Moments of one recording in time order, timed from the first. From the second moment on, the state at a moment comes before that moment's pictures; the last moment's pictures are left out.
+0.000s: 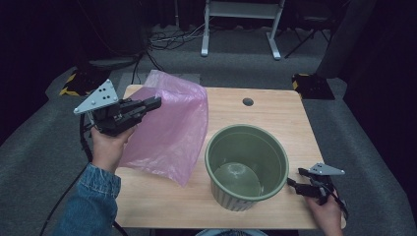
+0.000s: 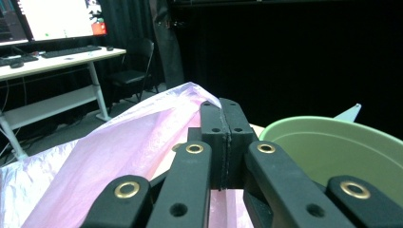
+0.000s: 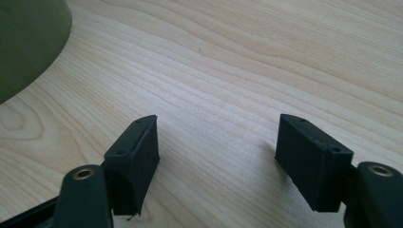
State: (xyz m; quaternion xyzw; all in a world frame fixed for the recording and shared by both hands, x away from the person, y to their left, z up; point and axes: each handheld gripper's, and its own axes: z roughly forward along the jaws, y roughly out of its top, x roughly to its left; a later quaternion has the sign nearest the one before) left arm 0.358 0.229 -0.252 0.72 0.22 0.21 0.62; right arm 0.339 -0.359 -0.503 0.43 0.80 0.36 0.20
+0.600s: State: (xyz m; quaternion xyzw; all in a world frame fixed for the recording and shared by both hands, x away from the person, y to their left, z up) left arm 0.359 0.222 -0.195 0.72 0.18 0.21 0.64; right arm 0.338 -0.359 -0.503 0.43 0.80 0.36 0.20
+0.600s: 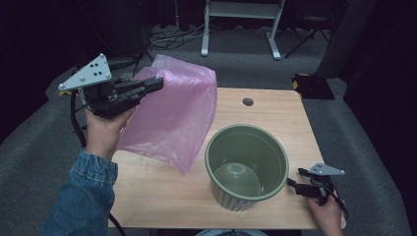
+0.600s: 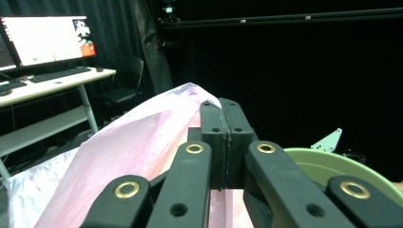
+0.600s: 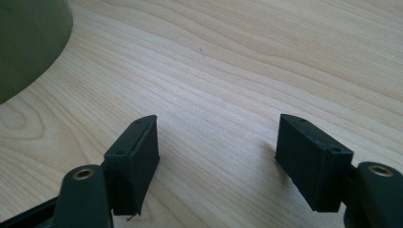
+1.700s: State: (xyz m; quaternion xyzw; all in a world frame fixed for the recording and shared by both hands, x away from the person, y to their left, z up) left arm 0.367 0.145 -0.154 0.72 0.11 0.18 0.67; right arm 0.337 -0.359 -0.503 0.42 0.81 0.37 0.19
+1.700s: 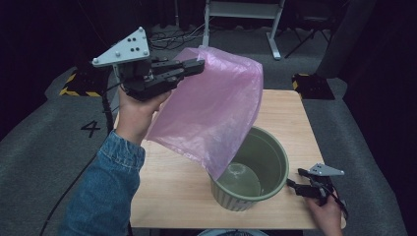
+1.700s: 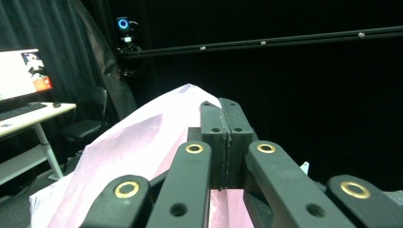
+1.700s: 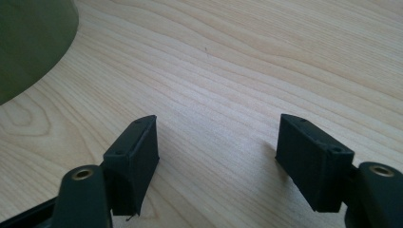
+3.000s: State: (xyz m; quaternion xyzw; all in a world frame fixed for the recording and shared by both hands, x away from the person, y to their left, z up) left arm 0.386 0.039 -0.190 0.74 0.07 0.11 0.66; right arm 0.337 -0.358 -0.503 0.42 0.81 0.37 0.19
